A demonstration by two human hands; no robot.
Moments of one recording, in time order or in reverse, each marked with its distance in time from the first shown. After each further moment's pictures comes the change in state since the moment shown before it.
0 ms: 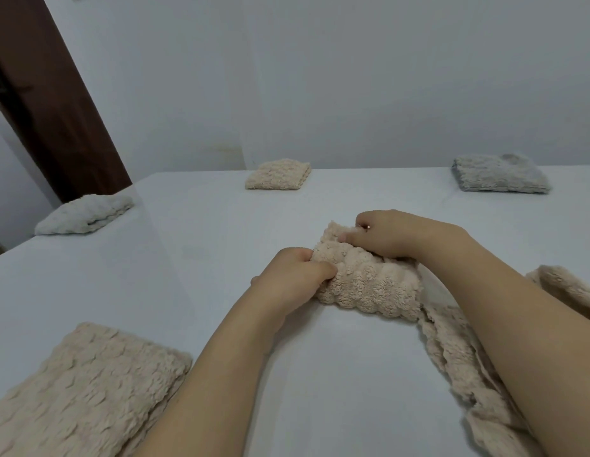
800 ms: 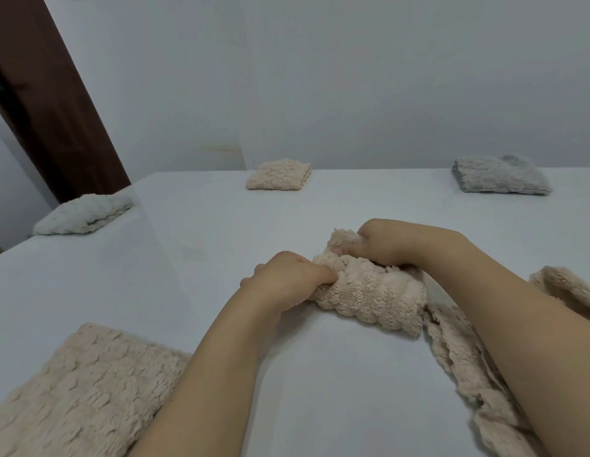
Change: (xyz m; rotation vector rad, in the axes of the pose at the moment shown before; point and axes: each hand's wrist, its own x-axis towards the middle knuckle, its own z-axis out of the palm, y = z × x) left_hand -0.002 0.001 -0.012 0.101 -0.006 -0.159; right_hand 0.003 -0.009 0.009 -0.056 -0.084 -0.018
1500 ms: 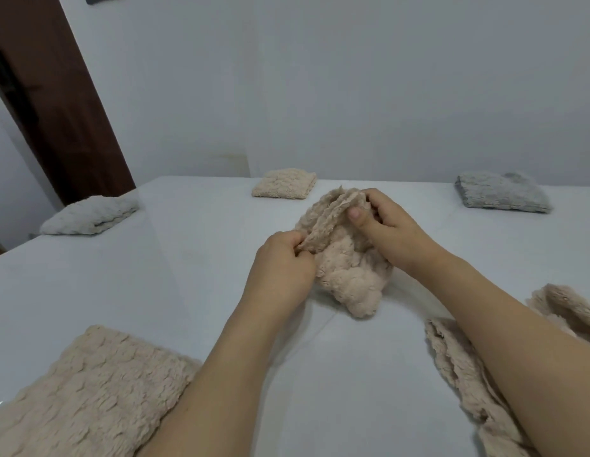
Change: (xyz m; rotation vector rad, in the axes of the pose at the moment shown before) left_hand -0.004 0.005 -0.009 -0.059 0.324 0.448; right_hand -0.004 0.006 0.008 0.841 0.476 -0.436
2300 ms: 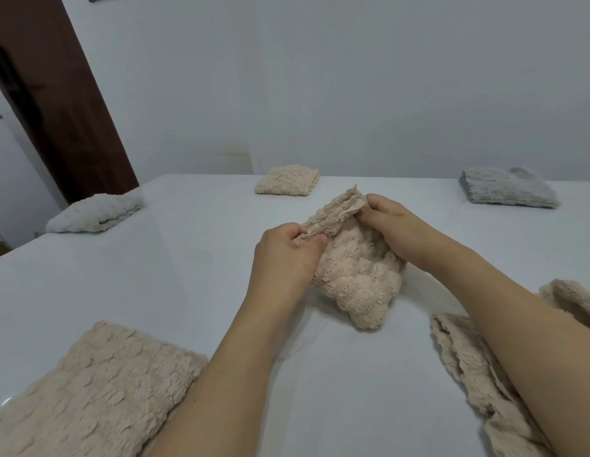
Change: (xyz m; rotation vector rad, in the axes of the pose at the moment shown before) left_hand -0.001 0.004 0.000 -0.190 0.102 -0.020; right_hand 0.004 -0.008 0.000 0.127 -0.100 0.225
